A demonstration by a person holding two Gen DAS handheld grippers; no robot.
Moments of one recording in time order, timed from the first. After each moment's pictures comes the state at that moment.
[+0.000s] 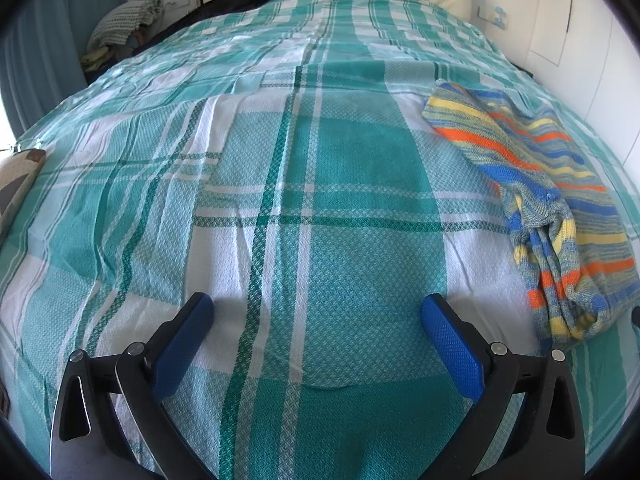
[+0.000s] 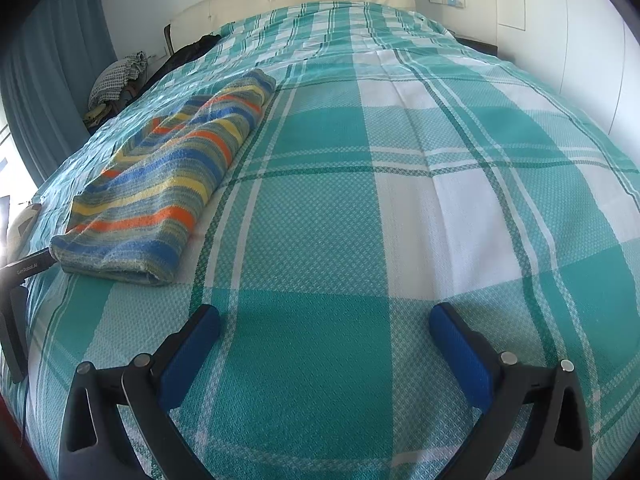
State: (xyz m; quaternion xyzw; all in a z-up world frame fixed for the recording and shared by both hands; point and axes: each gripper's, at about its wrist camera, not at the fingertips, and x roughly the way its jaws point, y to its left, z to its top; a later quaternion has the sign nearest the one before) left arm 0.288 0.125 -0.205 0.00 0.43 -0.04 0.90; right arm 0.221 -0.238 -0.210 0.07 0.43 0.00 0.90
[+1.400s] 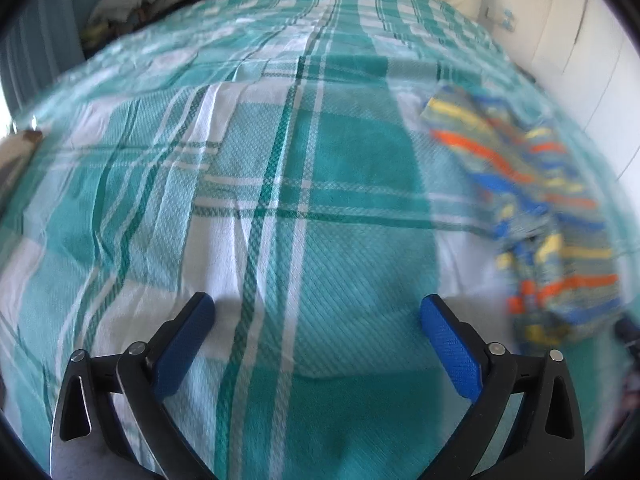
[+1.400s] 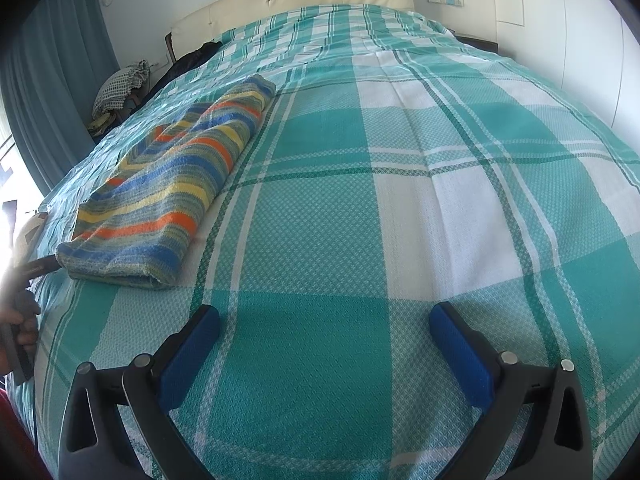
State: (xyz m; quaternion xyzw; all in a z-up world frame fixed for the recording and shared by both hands) left arm 0.287 0.136 -0.190 -0.07 0.46 -0.06 0.88; right arm 0.220 -0.240 -0.212 0.08 0.42 0.00 0.91
